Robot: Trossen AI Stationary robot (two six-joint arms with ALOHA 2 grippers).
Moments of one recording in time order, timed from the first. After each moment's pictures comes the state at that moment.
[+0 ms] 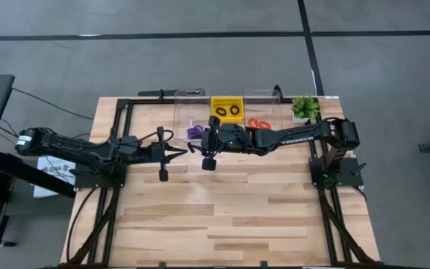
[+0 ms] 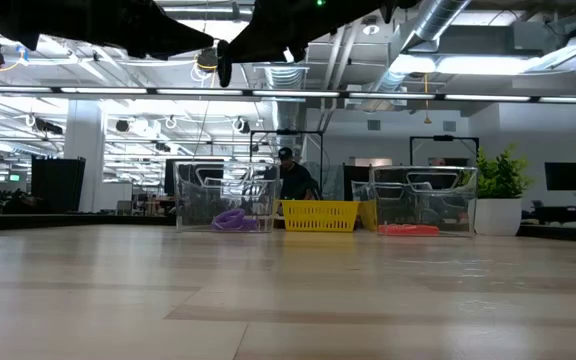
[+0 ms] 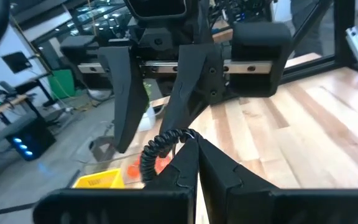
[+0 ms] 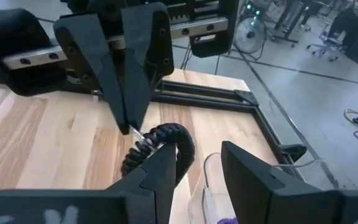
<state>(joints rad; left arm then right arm) -0.10 0.89 0.40 0.43 -0.21 0.38 -0.01 1.79 1.35 0.09 0.18 -0.25</state>
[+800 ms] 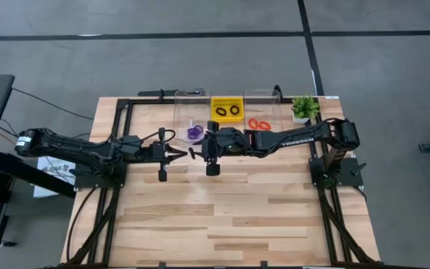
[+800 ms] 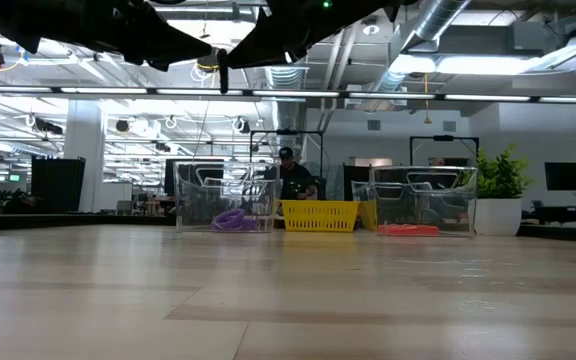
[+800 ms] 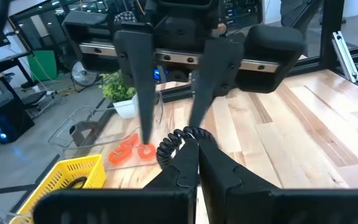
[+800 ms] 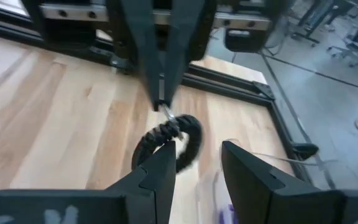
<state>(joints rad) -0.08 0.89 0.40 0.37 -0.15 0.28 0.02 1.79 1.35 0.00 0.14 -0.34</state>
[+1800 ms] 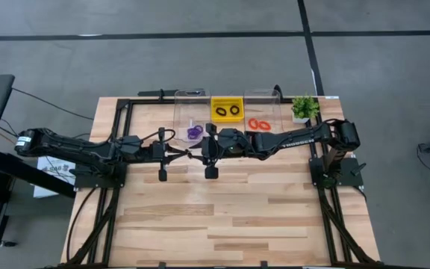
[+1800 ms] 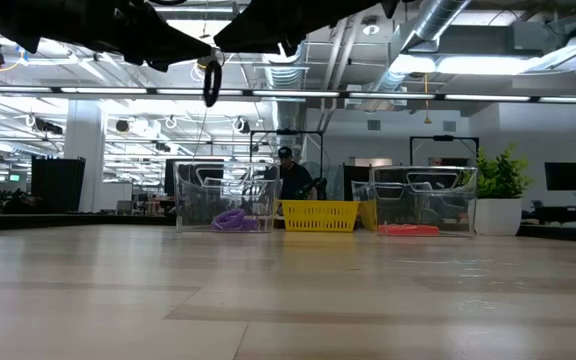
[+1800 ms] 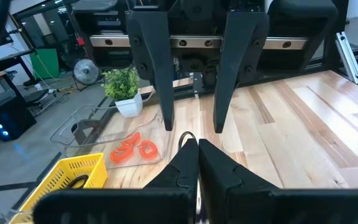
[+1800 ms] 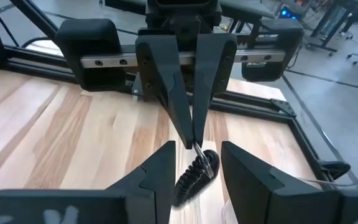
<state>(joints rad) -0.08 0.89 0.40 0.37 -0.16 0.27 0.04 1.79 1.35 0.08 0.08 -0.26</state>
